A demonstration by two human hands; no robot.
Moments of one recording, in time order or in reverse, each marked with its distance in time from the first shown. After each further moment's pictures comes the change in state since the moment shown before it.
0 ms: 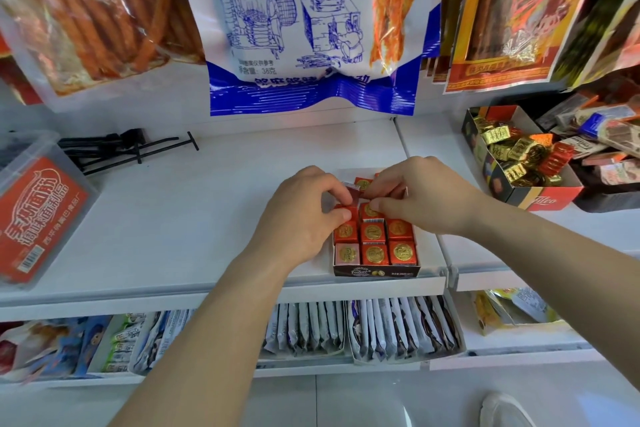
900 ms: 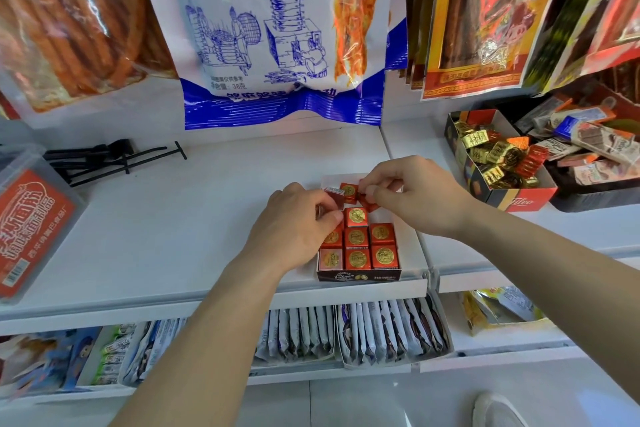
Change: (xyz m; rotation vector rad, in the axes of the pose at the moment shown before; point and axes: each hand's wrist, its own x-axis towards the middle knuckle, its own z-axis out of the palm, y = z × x) left_hand 0.008 0.003 0.010 0.147 -0.144 -0.109; right_hand -0.009 0.004 -0.005 0.183 0.131 0.088
